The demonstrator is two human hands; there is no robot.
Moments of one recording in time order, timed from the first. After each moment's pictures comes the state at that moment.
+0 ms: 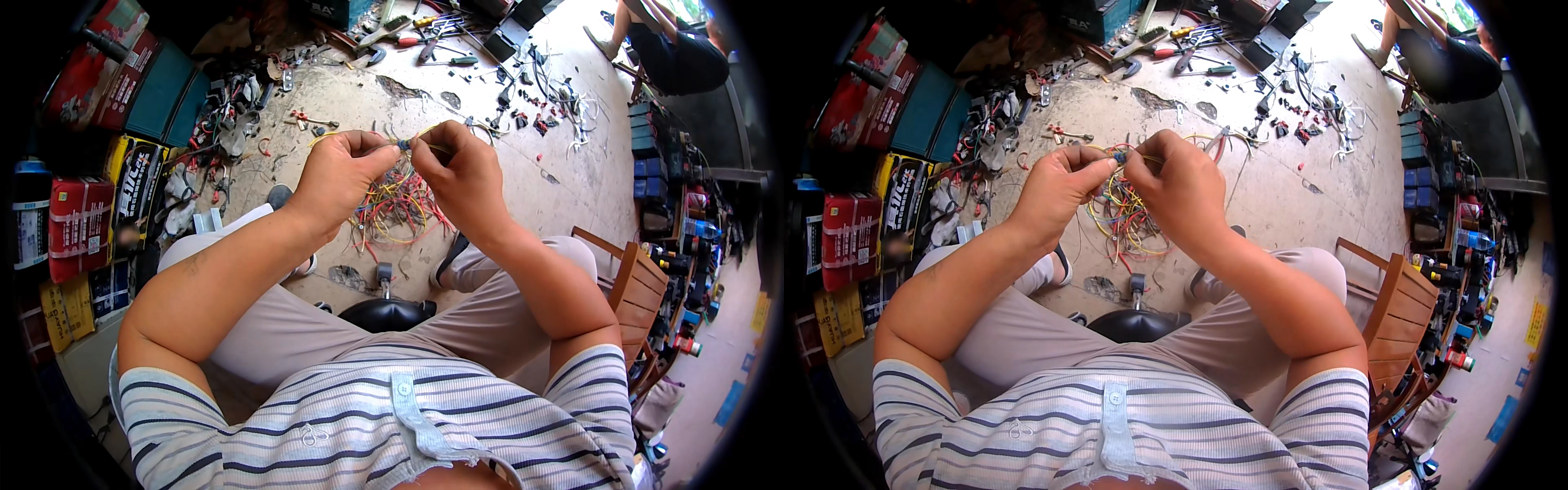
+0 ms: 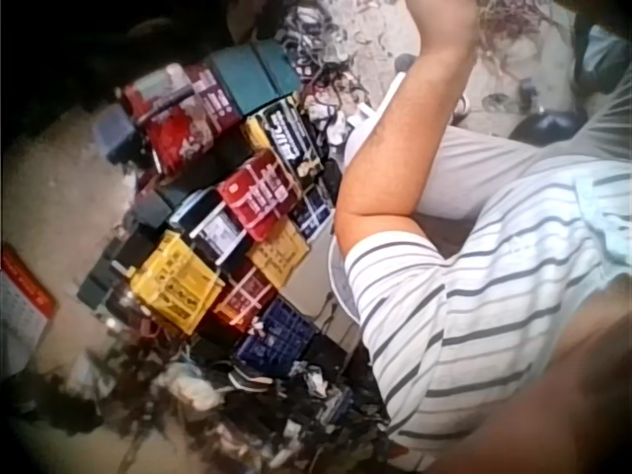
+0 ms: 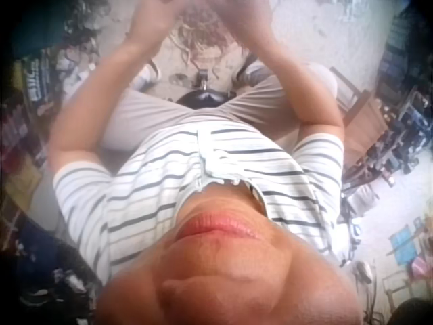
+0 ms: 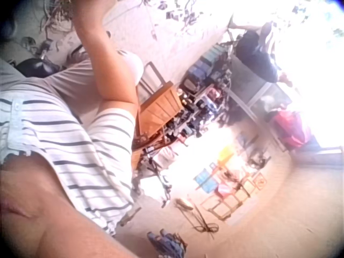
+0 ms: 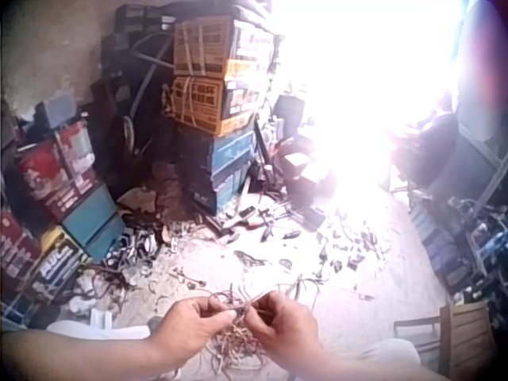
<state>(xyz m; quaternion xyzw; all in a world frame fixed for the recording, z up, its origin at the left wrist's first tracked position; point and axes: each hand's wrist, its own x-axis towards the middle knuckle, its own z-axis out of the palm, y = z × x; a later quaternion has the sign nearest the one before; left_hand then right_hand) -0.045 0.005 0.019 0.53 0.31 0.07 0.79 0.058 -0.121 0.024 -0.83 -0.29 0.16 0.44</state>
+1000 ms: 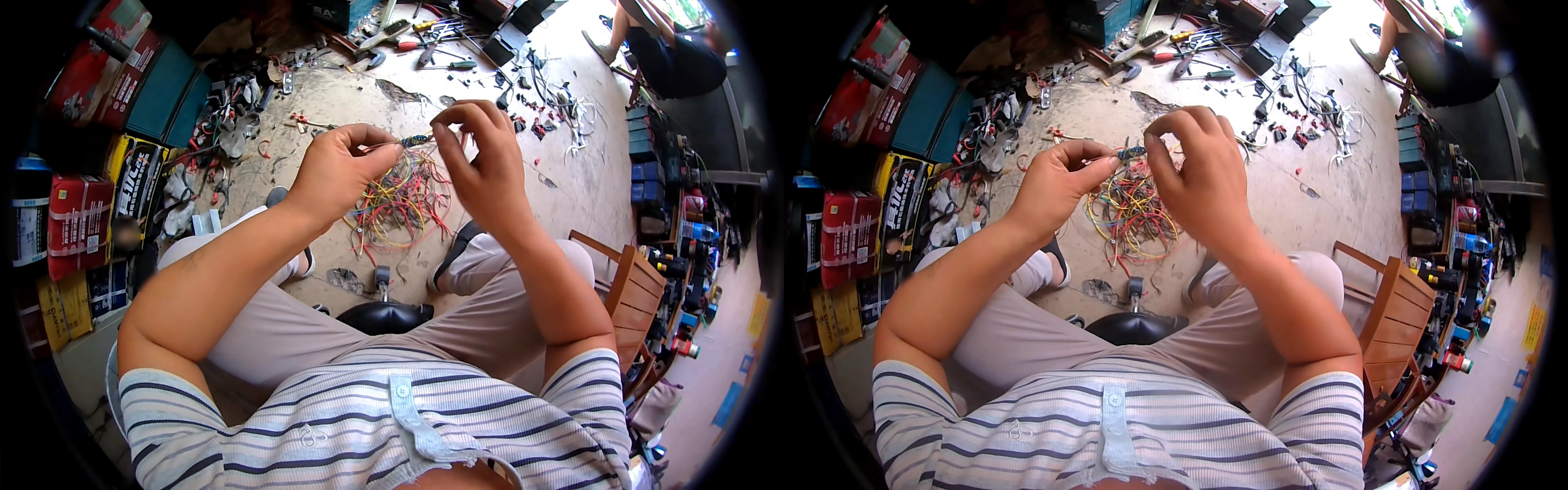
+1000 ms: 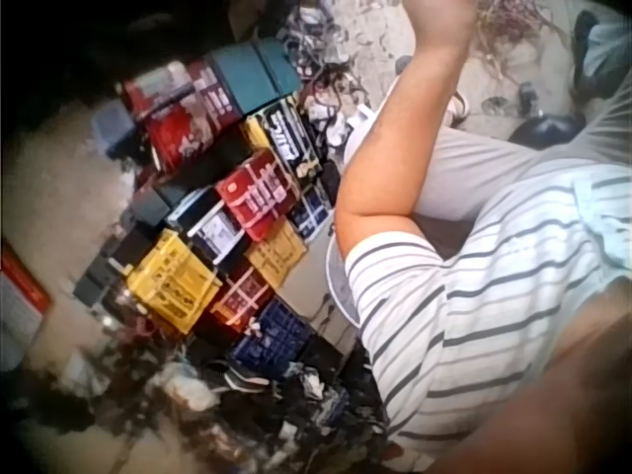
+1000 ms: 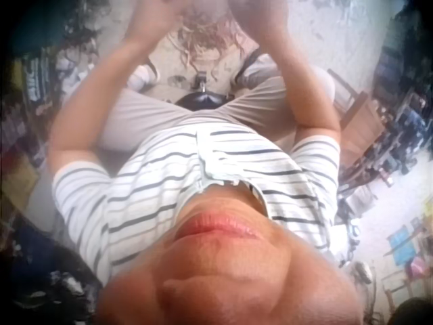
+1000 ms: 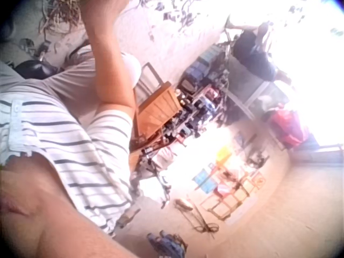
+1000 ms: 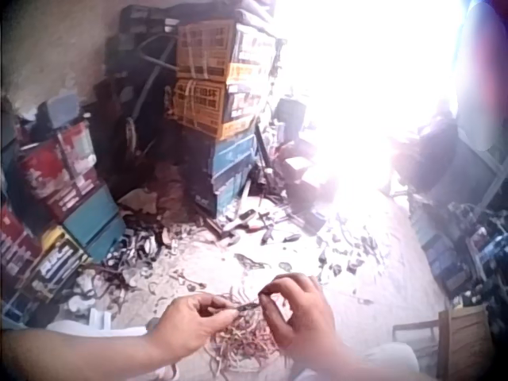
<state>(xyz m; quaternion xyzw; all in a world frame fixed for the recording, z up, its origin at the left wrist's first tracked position) -0.044 0.013 0.019 0.59 0.26 0.07 0.76 0.079 -0.127 0.050 -0.80 -0.47 -0.03 0.38</state>
